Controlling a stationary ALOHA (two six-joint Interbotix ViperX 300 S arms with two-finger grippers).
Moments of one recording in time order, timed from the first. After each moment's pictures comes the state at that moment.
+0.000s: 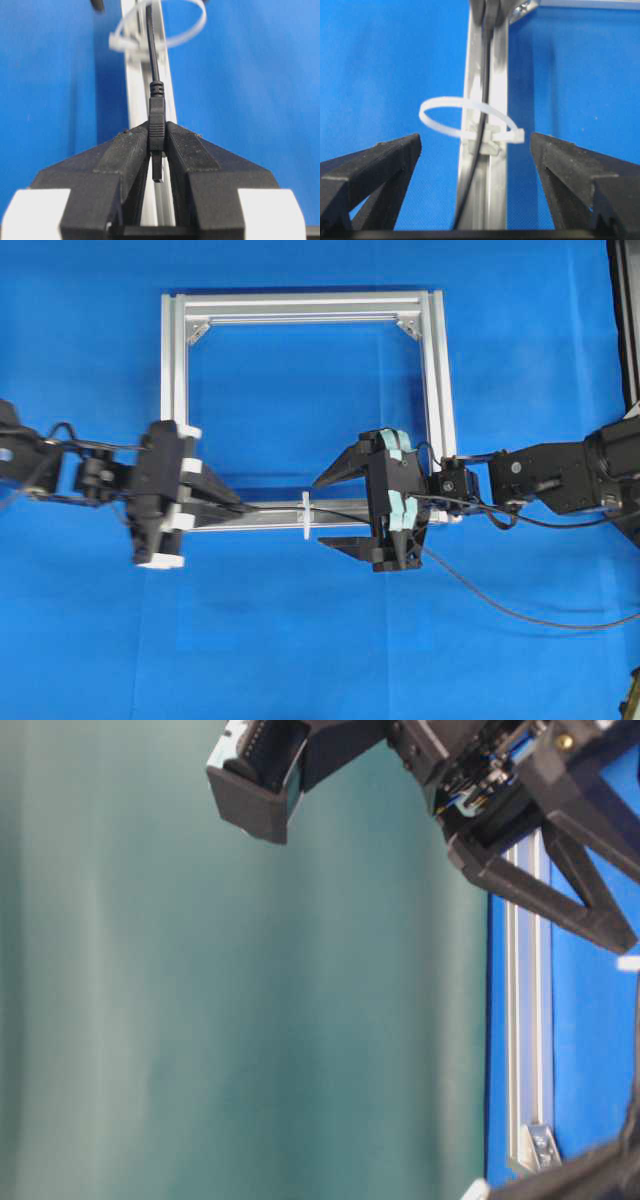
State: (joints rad) left arm -0.15 -0.02 1.02 -0.08 -0.47 -0.03; right arm 0.12 0.12 0.81 0.09 -0.46 0.11
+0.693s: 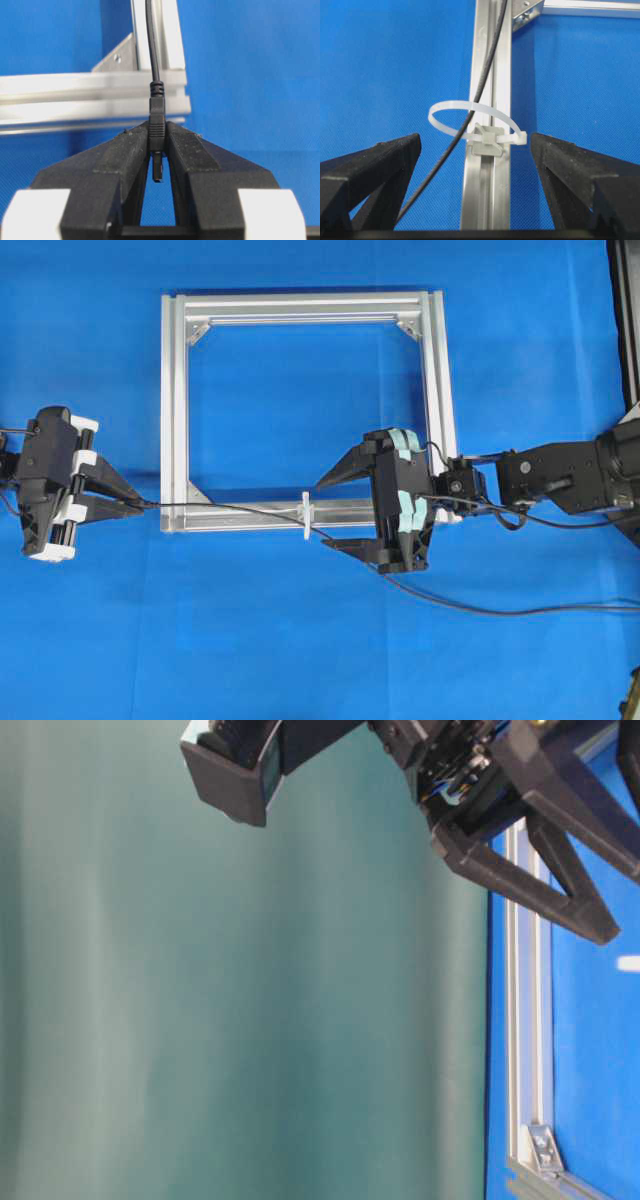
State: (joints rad) left arm -0.19 -0.36 1.32 -0.08 -0.35 -0.08; right arm 0.13 0.09 0.82 0.09 -0.46 0.11
